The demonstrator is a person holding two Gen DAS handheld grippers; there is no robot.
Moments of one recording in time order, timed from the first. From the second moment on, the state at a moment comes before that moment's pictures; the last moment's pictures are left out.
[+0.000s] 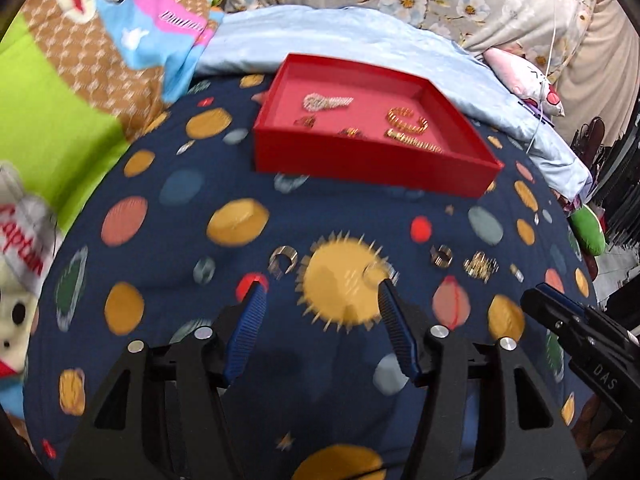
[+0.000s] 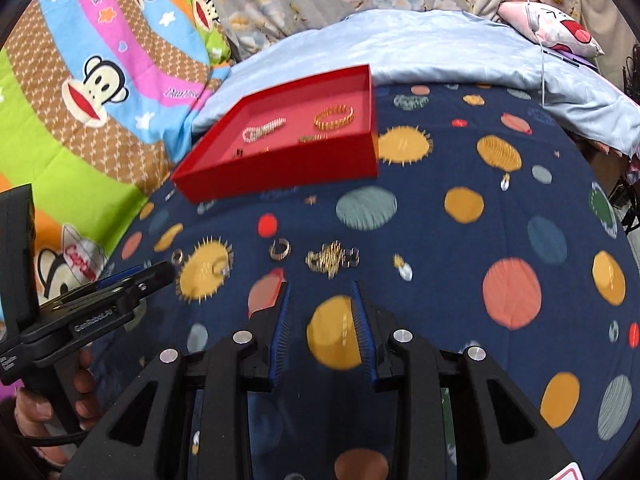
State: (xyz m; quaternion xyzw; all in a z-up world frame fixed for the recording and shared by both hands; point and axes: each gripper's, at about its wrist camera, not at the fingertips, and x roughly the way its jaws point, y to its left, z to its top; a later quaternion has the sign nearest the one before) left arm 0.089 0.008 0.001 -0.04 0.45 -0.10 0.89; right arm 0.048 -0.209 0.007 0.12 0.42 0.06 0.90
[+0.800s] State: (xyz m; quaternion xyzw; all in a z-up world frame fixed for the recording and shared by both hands) left arm 0.095 0.046 -0.006 -0.06 0.44 -0.05 0.89; right arm 0.082 -0.204 -0.014 0.10 0.44 0.04 0.89
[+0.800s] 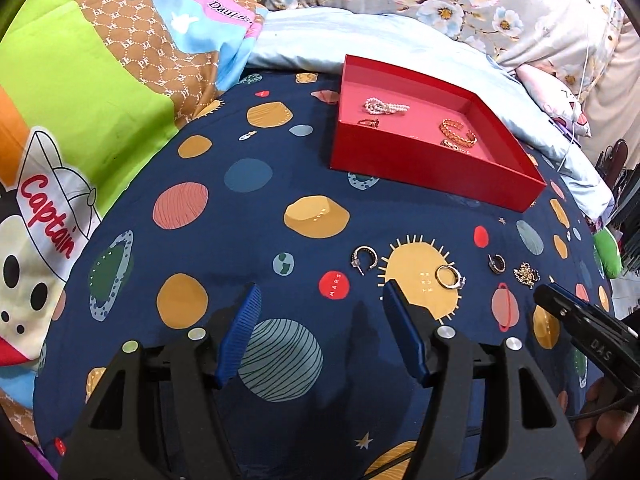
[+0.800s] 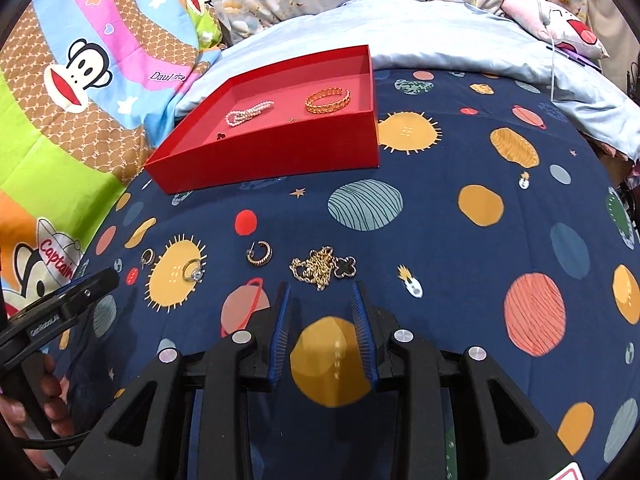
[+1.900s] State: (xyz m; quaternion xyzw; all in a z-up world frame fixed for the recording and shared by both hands) left arm 0.091 0.011 0.001 -0.05 0.44 -0.11 0.89; right arm 0.088 -0.205 -0.016 0.09 0.44 0.02 0.89
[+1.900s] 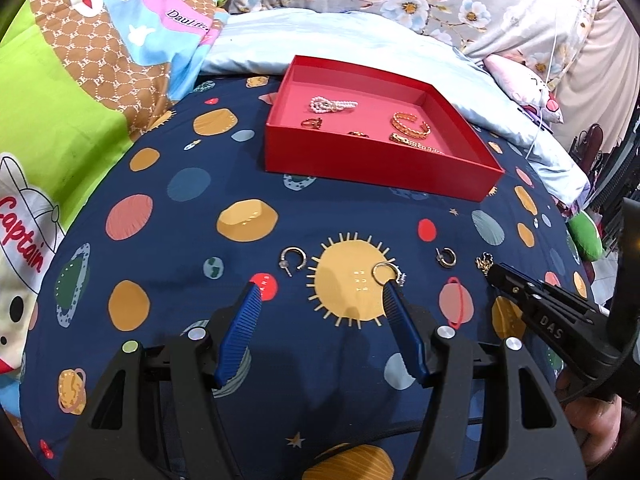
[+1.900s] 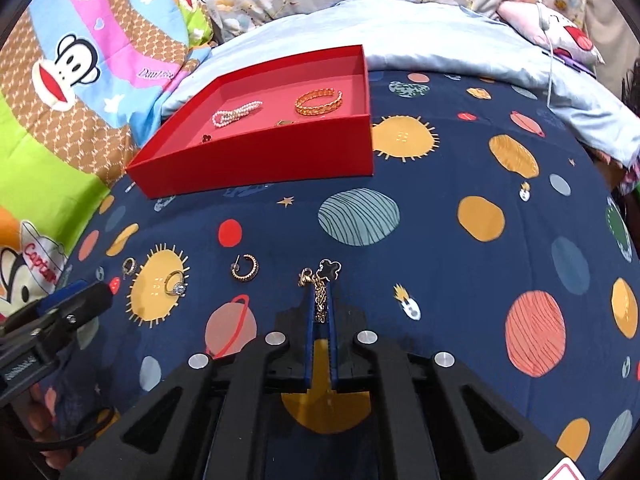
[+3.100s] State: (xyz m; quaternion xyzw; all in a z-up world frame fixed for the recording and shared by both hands) left arm 0.112 -0.042 -0.018 -0.01 0.46 -0.14 0.88; right arm 0.059 -0.209 0.005 0.13 0.43 0.05 0.89
